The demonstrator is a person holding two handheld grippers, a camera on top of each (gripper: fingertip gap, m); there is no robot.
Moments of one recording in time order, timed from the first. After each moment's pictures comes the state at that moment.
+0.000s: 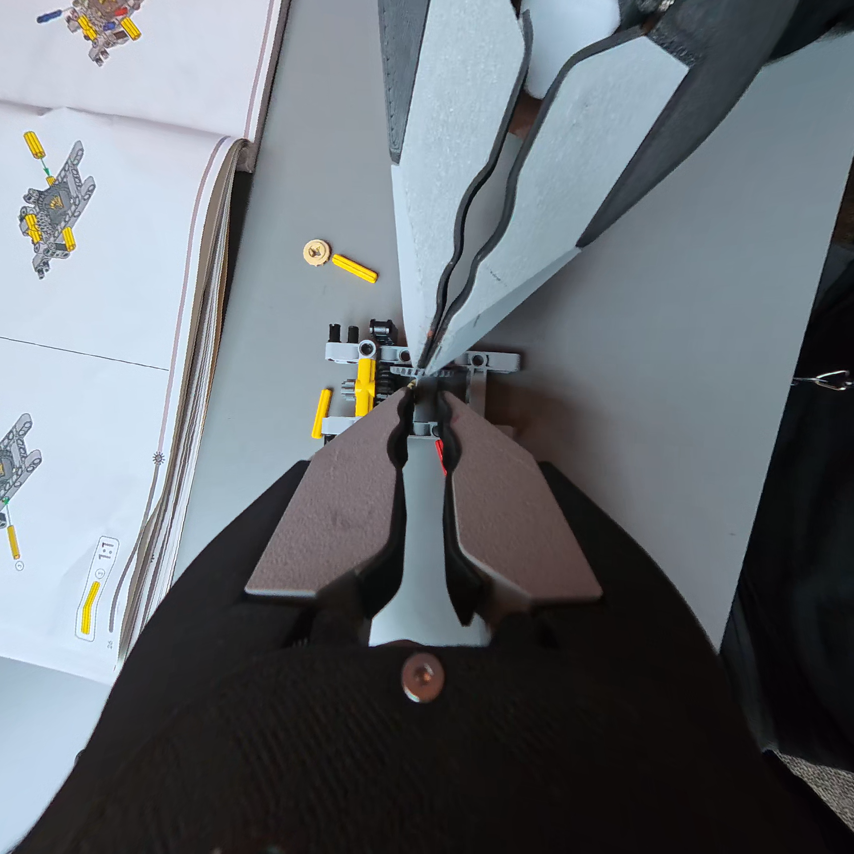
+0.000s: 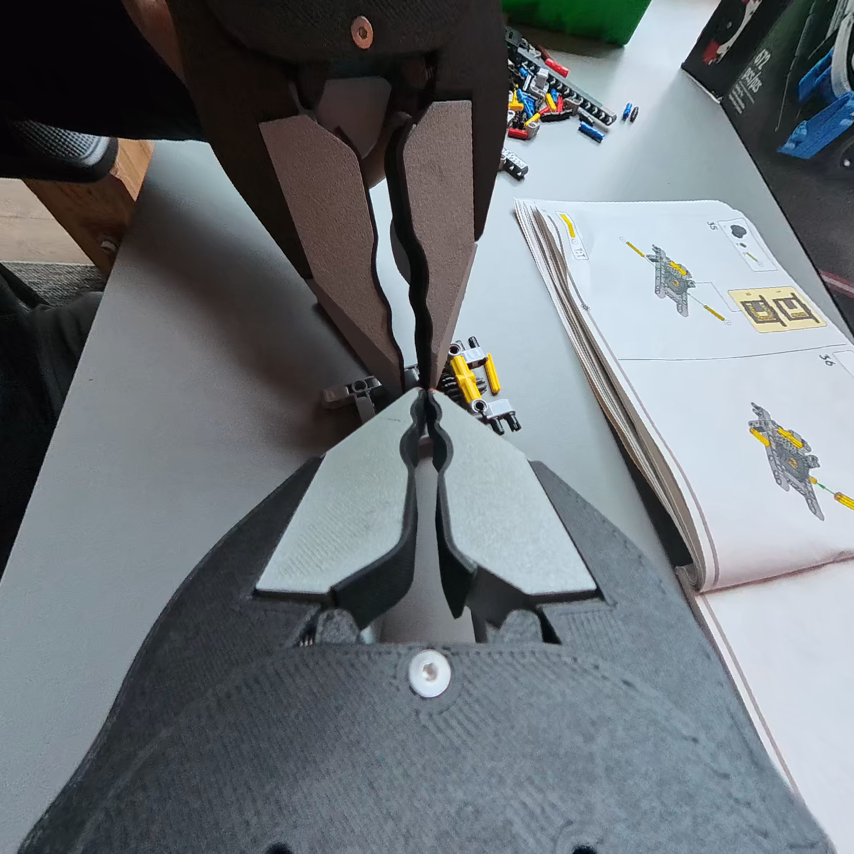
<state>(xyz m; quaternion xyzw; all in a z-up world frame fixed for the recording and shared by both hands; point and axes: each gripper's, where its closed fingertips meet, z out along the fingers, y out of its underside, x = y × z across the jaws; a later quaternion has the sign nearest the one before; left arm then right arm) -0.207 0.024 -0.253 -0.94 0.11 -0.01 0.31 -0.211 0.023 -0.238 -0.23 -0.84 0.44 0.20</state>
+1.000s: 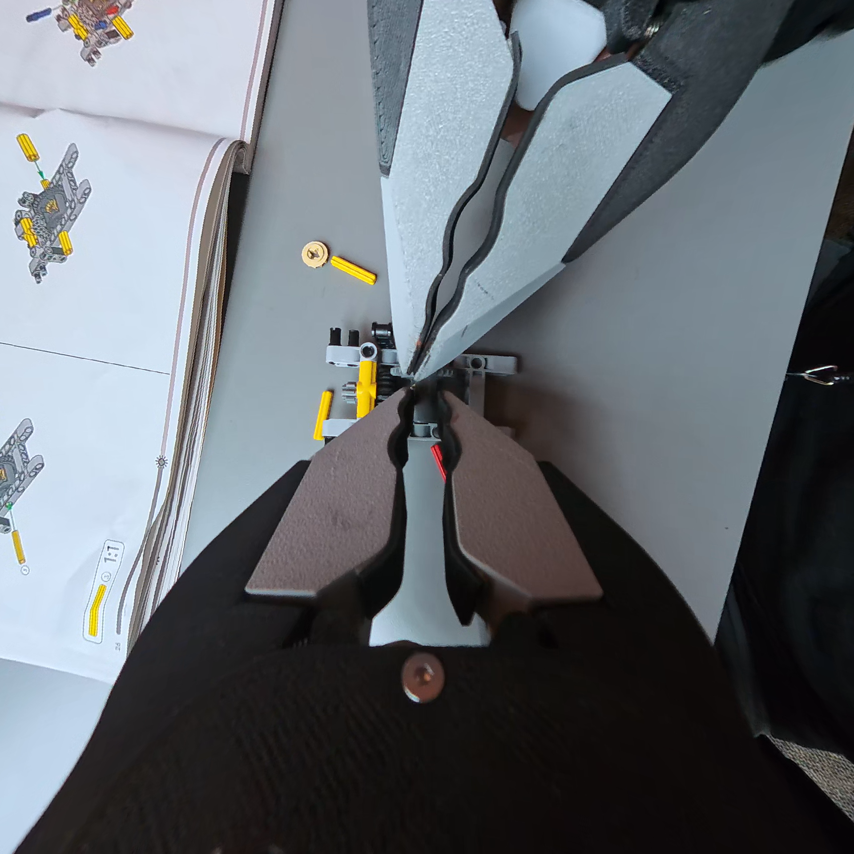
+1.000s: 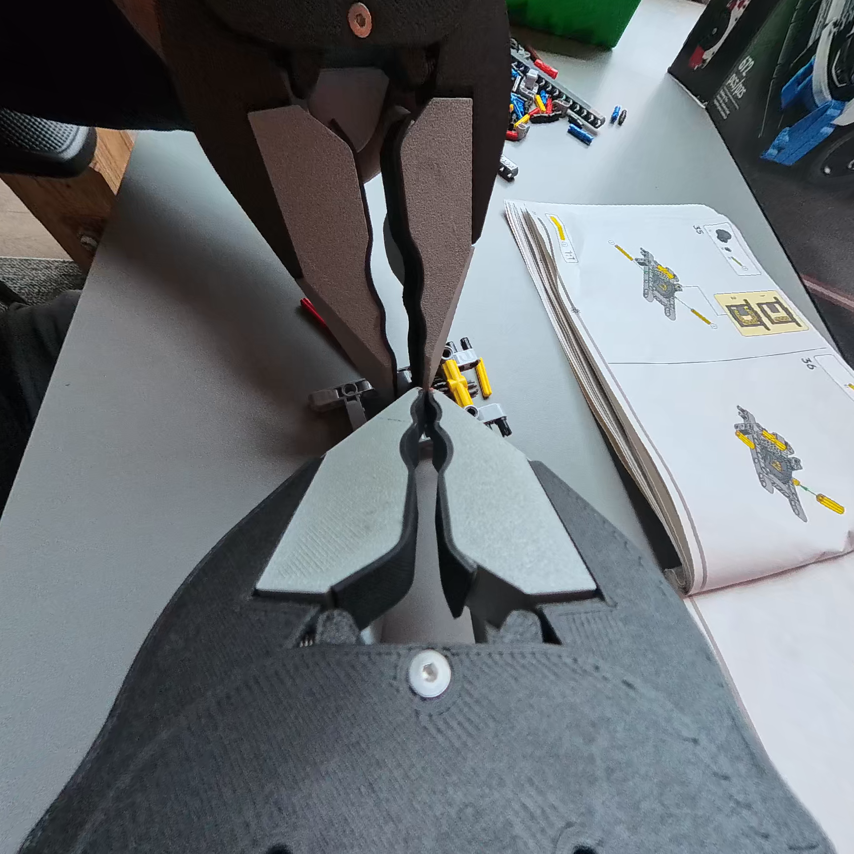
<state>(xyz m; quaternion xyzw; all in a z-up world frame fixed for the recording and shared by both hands) -0.207 0.024 -0.251 -0.95 0.11 -0.01 0.30 -0.216 0.022 -0.238 -0.23 -0.84 0.44 0.22</state>
